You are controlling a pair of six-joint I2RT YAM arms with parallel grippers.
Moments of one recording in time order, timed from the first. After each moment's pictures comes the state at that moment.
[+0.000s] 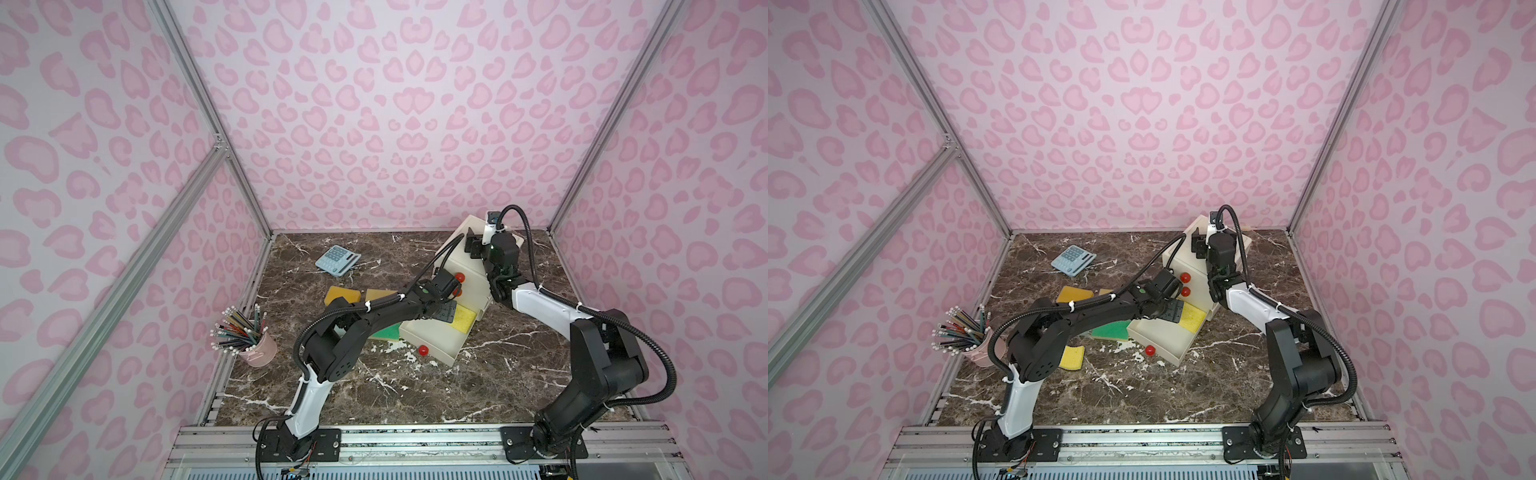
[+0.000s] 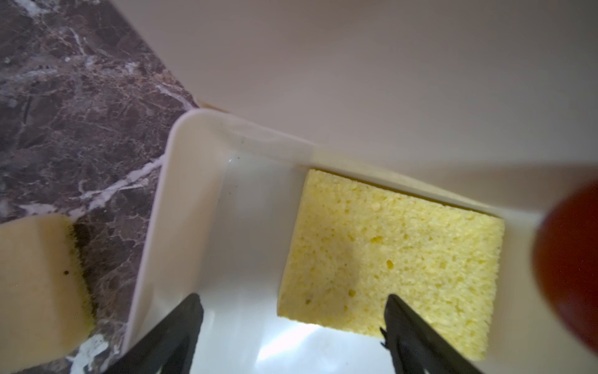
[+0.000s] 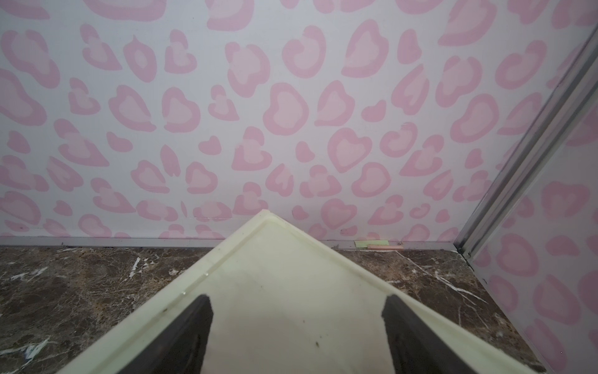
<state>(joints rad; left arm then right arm) -0.88 2.11 1.59 -0.53 -0.19 -0.49 0.30 1.69 1.06 0.43 0.34 0.02</state>
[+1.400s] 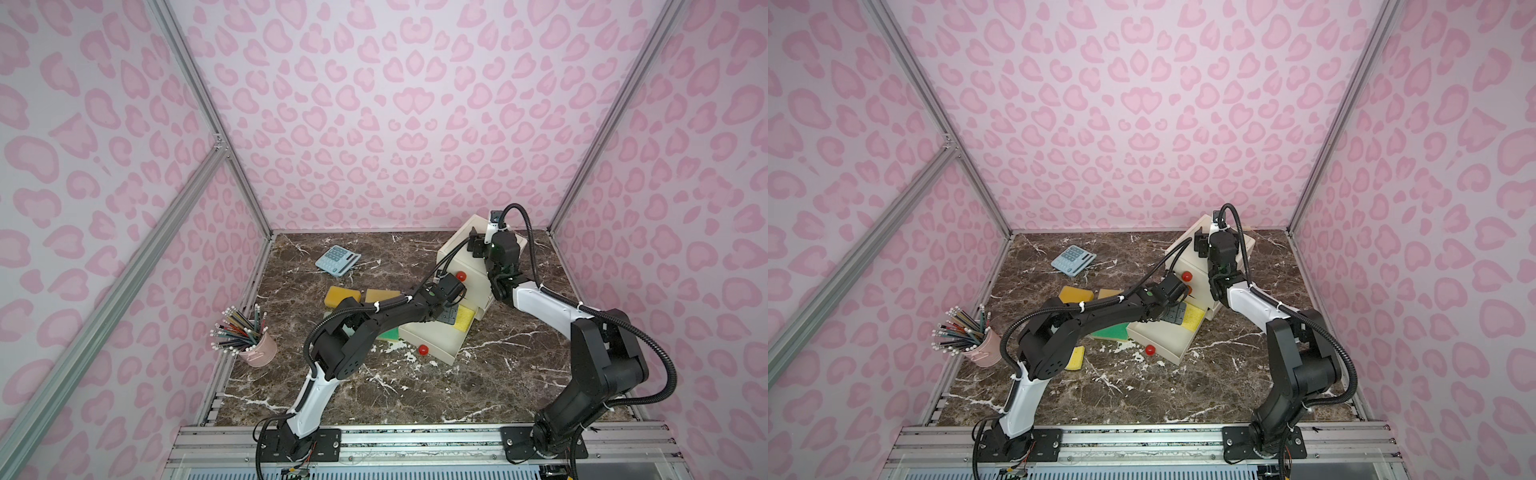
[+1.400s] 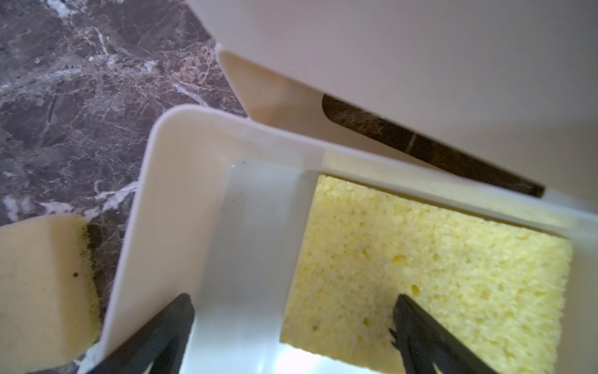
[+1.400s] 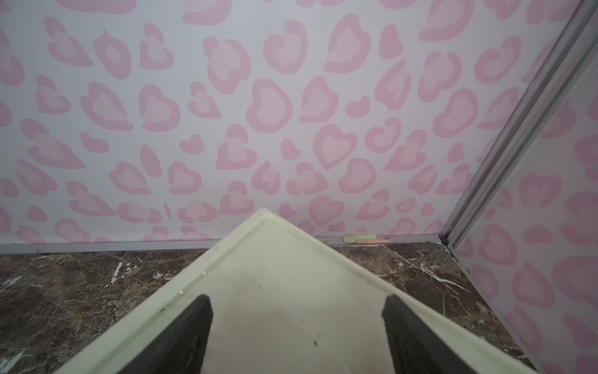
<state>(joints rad) -0.90 2.17 1.64 -0.55 -0.30 -0.51 0.29 1.70 1.07 0.41 0.38 0.03</state>
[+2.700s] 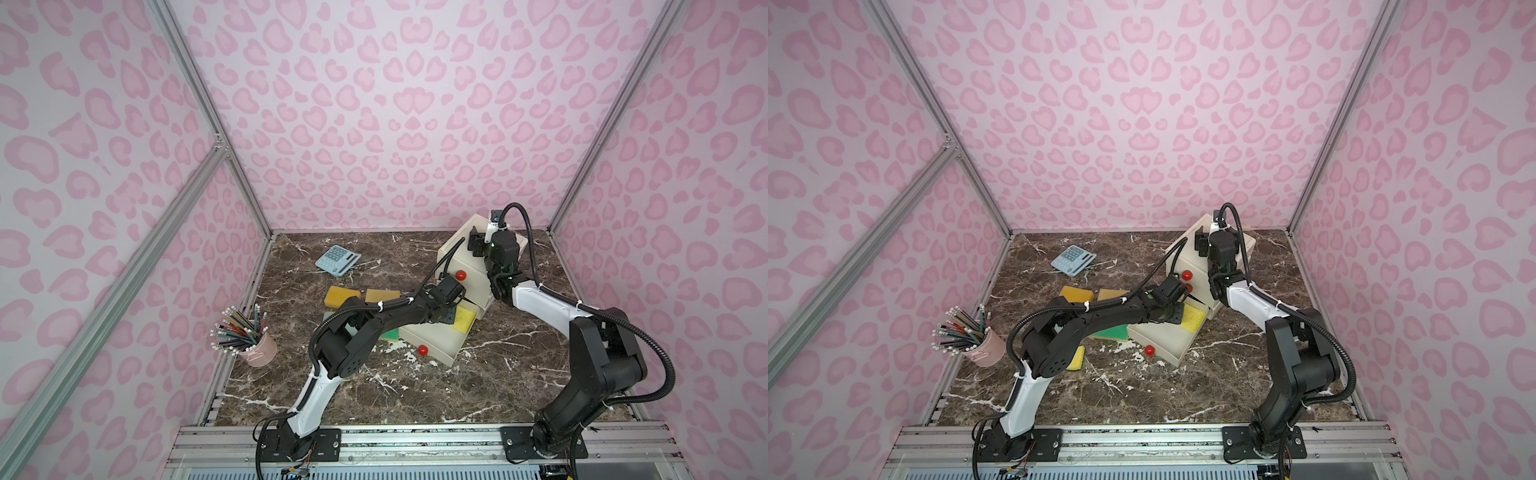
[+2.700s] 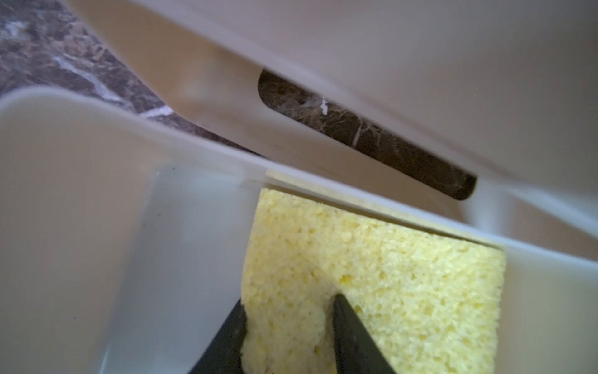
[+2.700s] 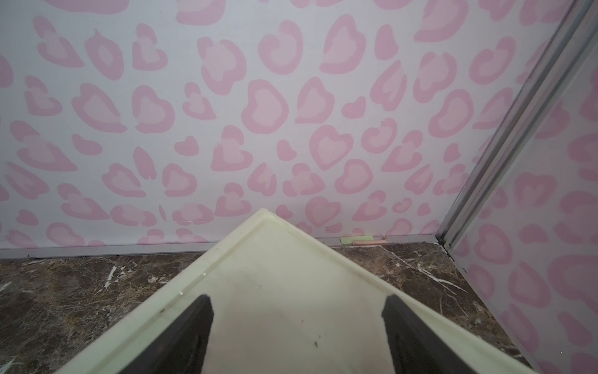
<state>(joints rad) -0.89 2.21 1.61 -0.42 -0.13 -0.54 0.29 1.71 1.08 0.41 0.39 0.03</state>
